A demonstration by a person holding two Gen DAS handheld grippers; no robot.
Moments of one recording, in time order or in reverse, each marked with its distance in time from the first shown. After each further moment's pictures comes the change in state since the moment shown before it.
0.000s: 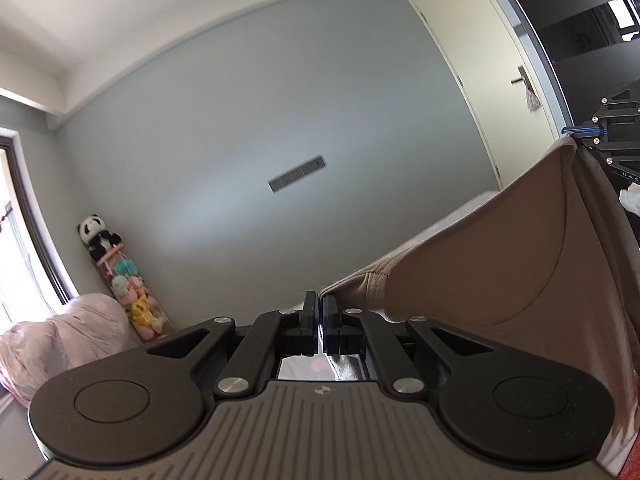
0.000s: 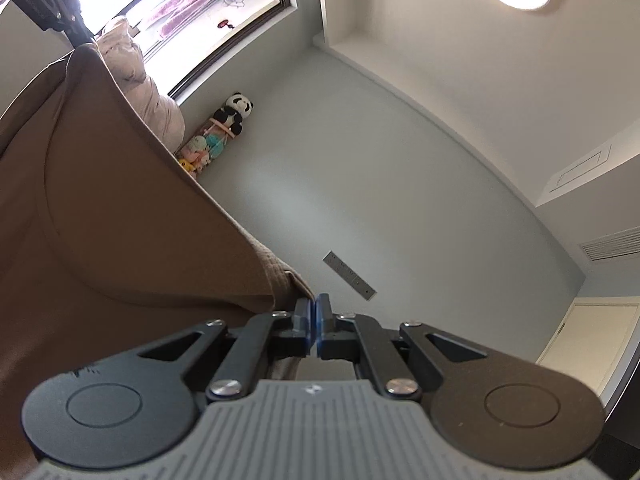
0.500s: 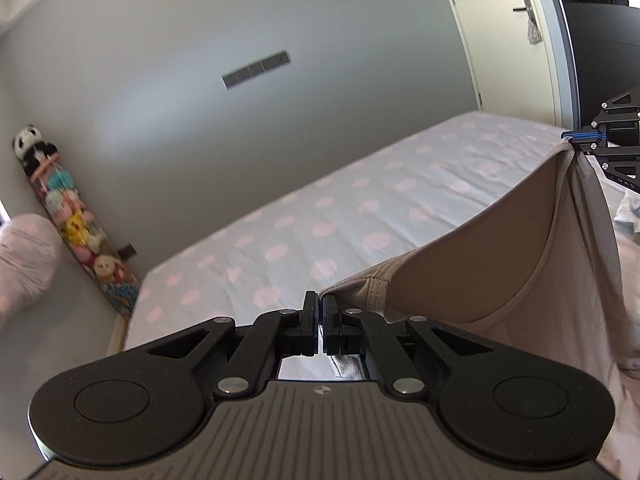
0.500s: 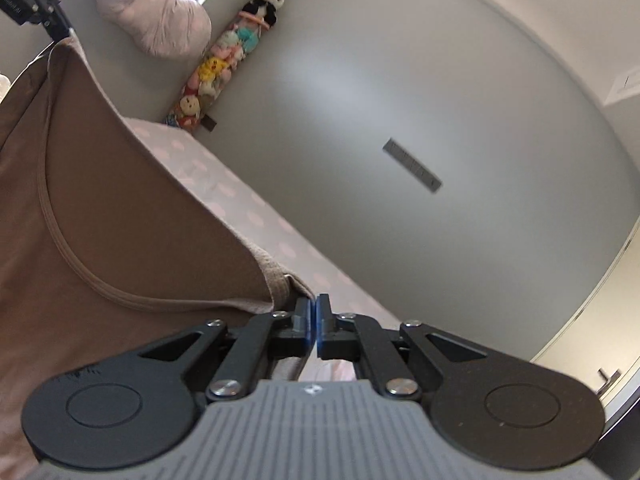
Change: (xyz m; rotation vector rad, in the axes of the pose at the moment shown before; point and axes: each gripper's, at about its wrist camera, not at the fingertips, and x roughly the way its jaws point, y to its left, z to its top) left arm 0.234 -0.009 -0.087 -0.070 0.274 -0.133; right arm 0.225 0.065 -0.118 0.079 0.315 0.160
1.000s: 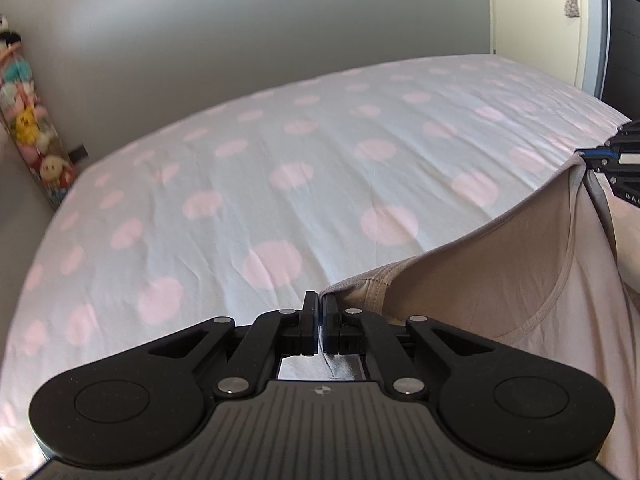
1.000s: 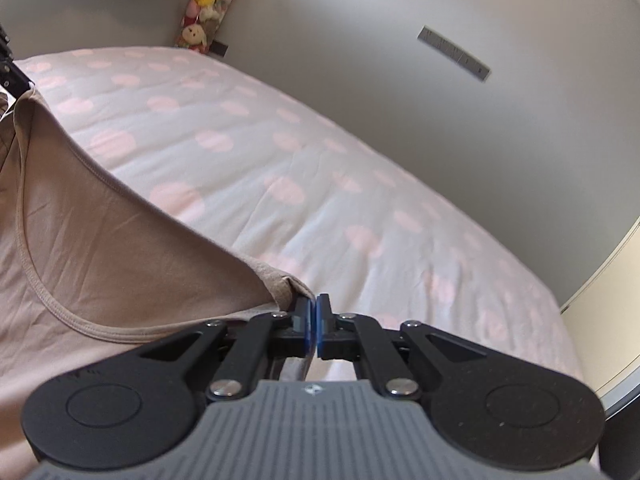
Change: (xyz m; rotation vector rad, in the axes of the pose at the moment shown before) left arm 0.195 -0.004 -0.070 -0.166 0.206 -0.112; right arm 0.211 0.052 -0.060 0.139 0.245 0.144
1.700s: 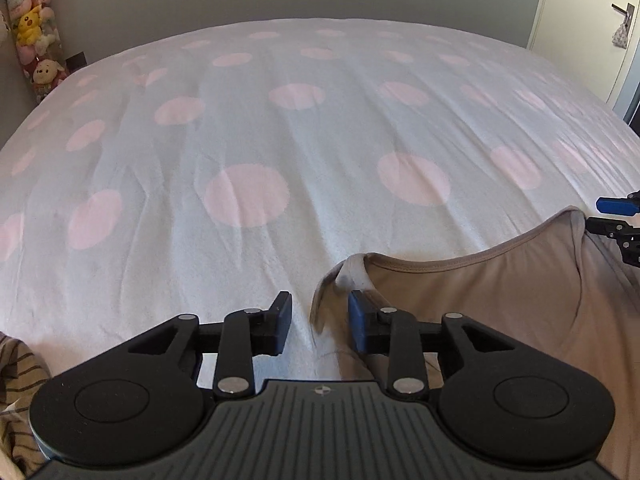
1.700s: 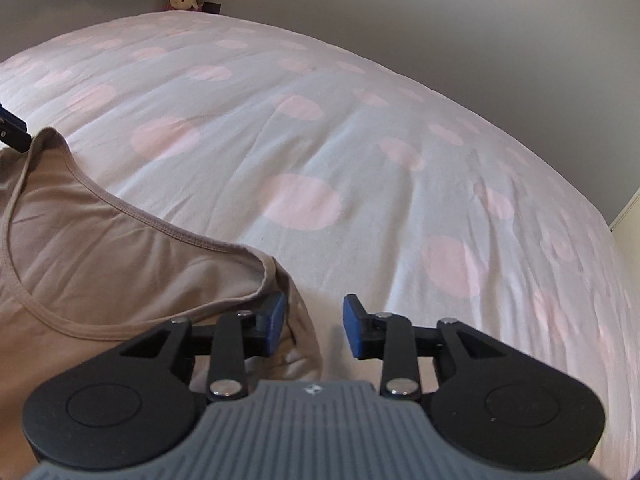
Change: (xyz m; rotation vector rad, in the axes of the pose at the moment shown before) left arm 0.068 0.012 -0.014 -0.189 0.115 -0.051; right arm 0.047 -0.008 -0.031 0.168 0.143 0.098
